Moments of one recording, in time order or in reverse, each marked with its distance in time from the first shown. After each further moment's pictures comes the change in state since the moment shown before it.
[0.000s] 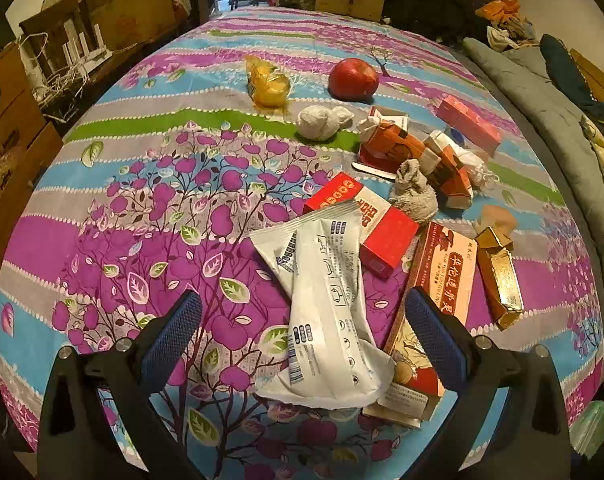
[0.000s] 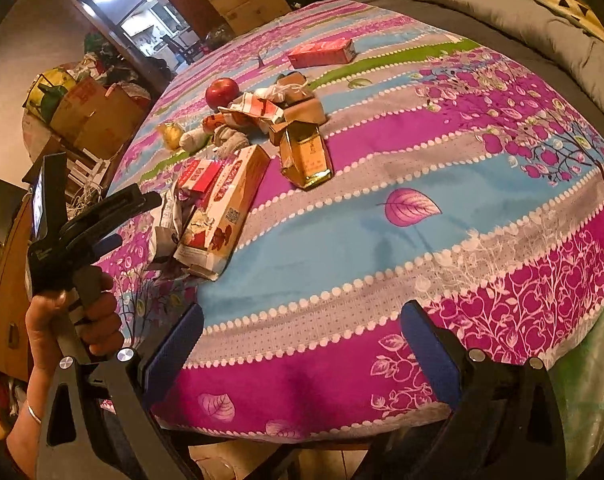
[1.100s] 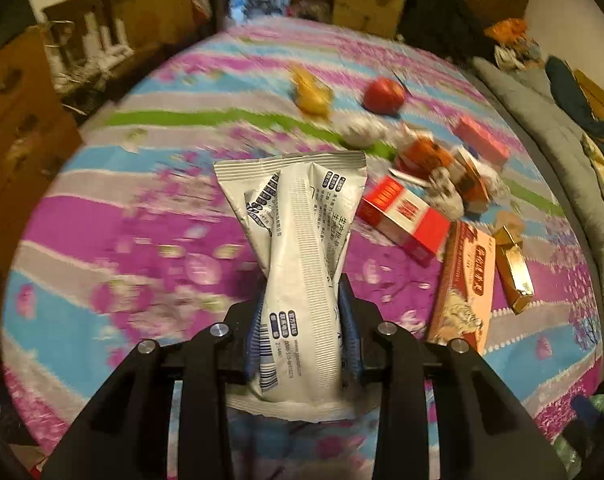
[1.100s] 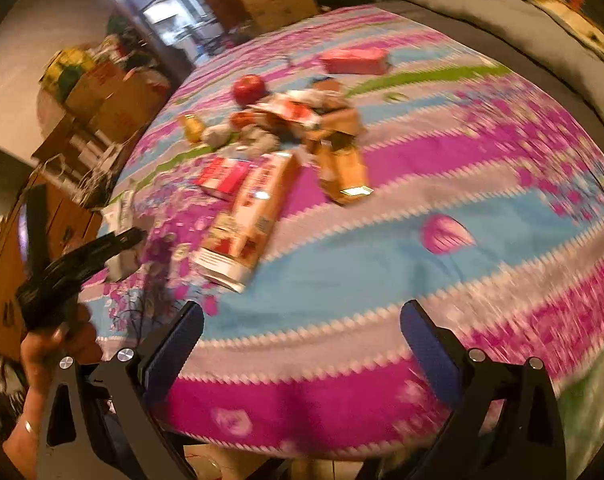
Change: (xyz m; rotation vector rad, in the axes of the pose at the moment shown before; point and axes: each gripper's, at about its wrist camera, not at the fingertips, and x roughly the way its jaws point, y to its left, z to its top) left arm -0.043 0.064 -0.026 -0.056 -0.081 0.021; right arm 0.014 0.039 0.017 -0.121 -0.015 0.027
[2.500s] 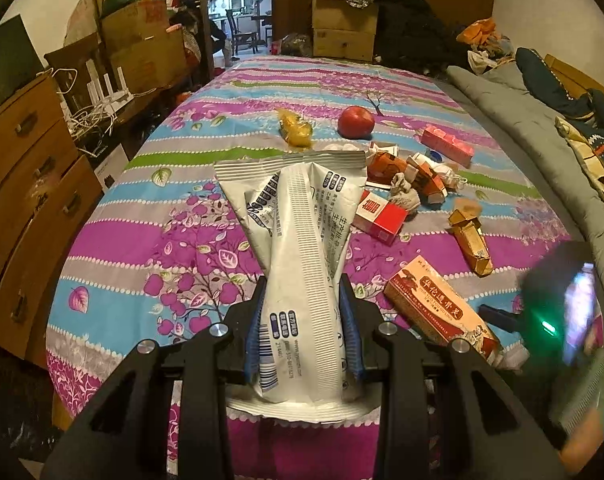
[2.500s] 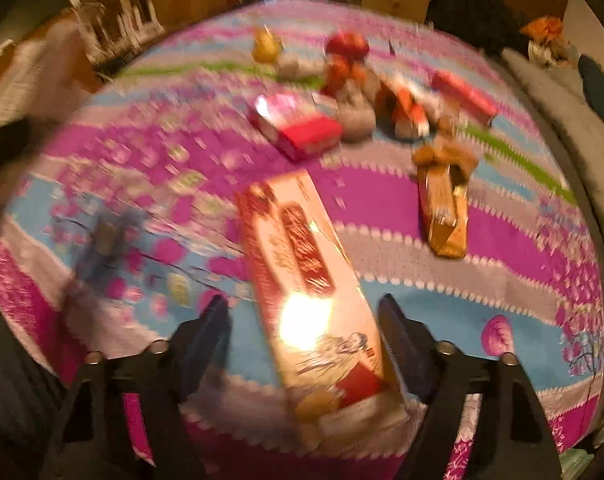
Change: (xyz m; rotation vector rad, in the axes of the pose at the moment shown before) left arm -0.078 -0.028 -0.033 0.118 -0.087 0.005; right arm 0.091 0.085 -0.003 -0.489 0.140 -0.195
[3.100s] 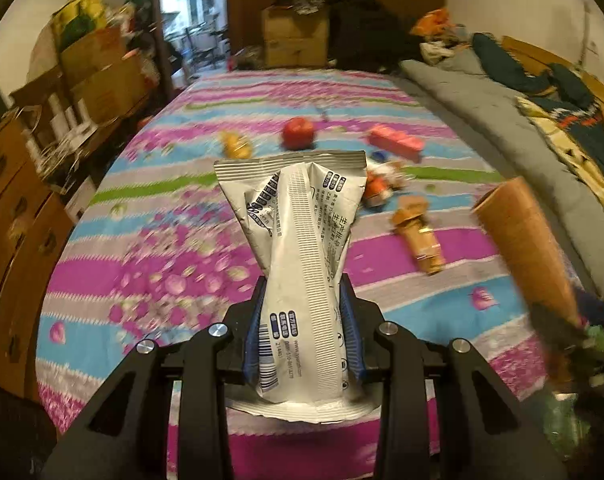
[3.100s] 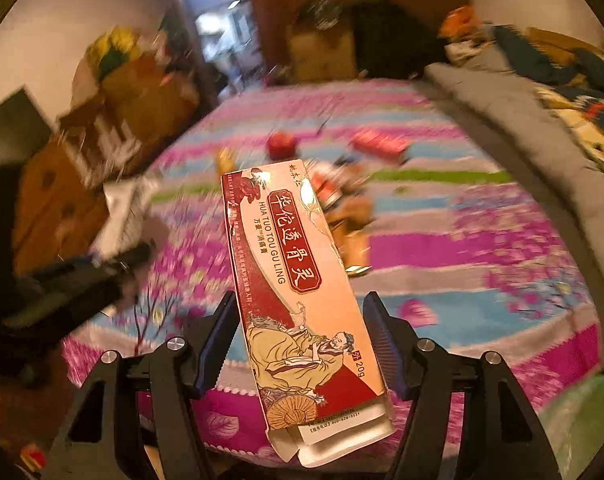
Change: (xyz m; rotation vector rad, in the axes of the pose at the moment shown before) left arm -0.017 -0.066 0.010 0.140 -0.046 -0.106; right arm -0.166 -0.072 -0.055 0.308 -0.342 0.031
